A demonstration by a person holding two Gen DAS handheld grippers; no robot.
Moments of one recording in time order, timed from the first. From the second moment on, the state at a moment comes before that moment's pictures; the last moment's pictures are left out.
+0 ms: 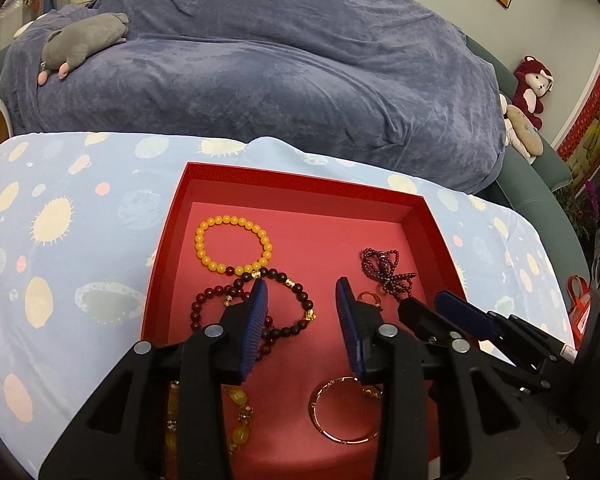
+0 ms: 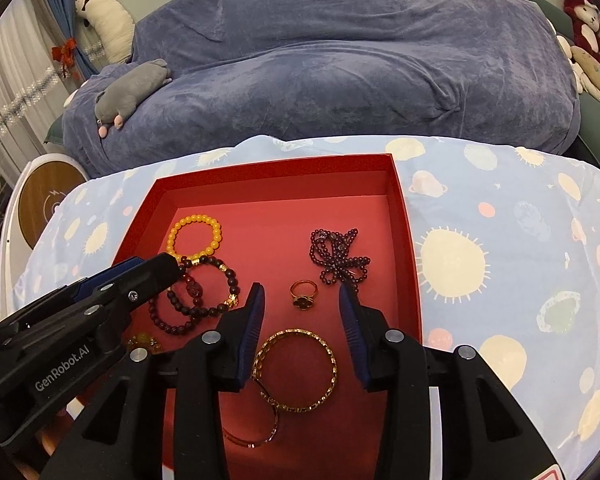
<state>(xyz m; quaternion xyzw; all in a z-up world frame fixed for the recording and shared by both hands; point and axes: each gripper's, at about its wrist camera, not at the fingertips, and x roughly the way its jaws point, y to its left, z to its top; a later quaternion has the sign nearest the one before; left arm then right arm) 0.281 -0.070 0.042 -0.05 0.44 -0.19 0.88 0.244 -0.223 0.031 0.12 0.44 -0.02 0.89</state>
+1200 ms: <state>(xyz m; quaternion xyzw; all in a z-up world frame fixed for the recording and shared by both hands) 0.123 -0.025 0.073 -0.04 0.44 -0.18 0.88 0.065 -0.205 0.076 0.11 0.43 -0.04 0.90</state>
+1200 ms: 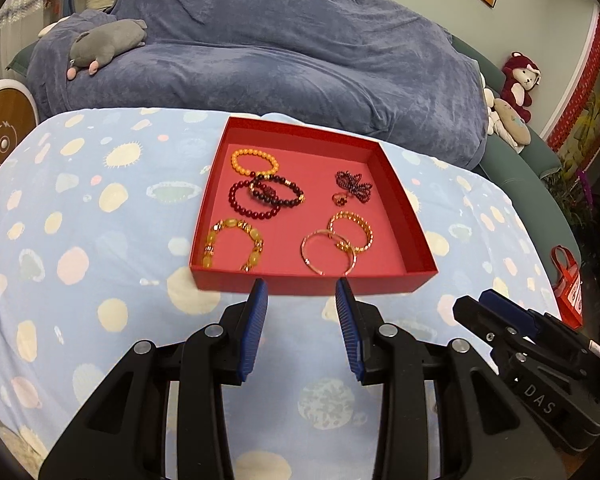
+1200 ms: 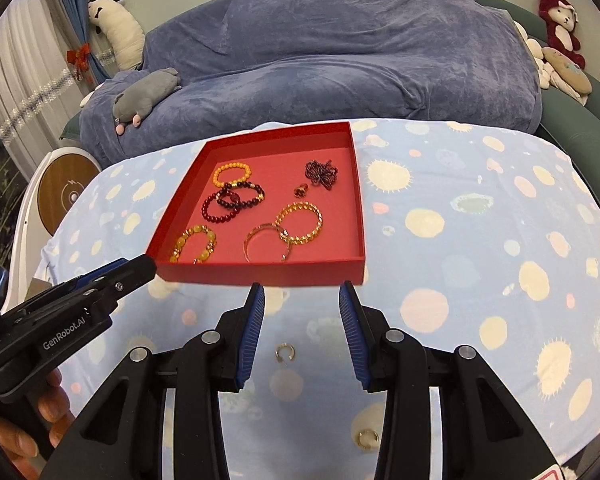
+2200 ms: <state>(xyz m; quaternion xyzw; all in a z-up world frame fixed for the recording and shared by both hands) 0.026 0.007 0.005 0.03 0.47 -0.13 0.87 -0.017 -0.224 -0.014 0.15 0.49 -0.09 0.86</state>
